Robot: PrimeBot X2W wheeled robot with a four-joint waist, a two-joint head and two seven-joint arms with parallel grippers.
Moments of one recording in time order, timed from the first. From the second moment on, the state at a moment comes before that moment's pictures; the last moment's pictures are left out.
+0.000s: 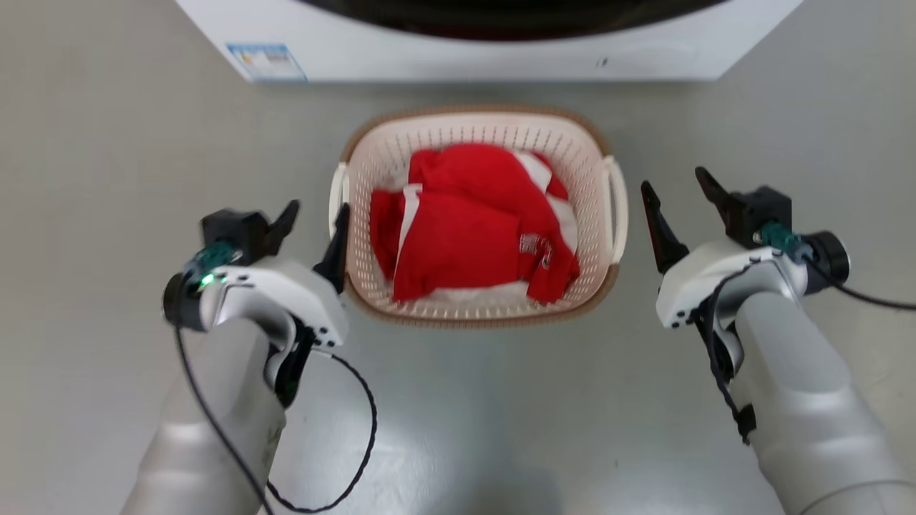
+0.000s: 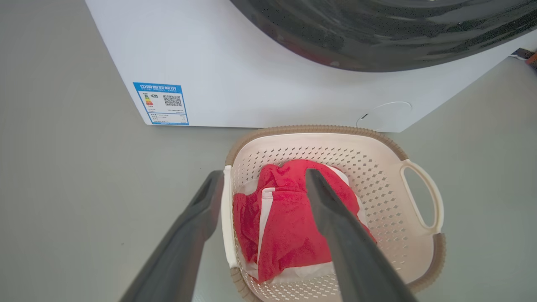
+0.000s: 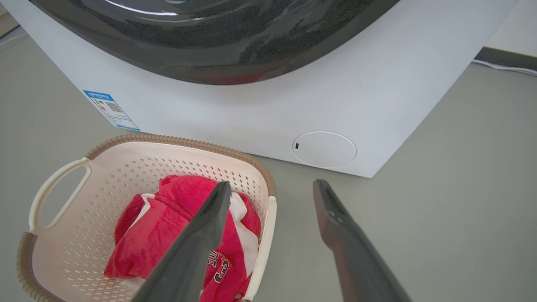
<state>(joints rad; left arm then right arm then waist) -0.68 0.09 -0.24 0.86 -0.38 -0.12 -0.25 -0.71 -0.07 0.02 0.90 -0.05 0.12 -0.24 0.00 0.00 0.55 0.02</state>
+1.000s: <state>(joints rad) -0.98 0.11 -0.50 1.18 -0.55 -0.12 -0.24 -0.87 -0.07 0.04 1.07 -0.03 0.12 -0.25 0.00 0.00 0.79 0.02</state>
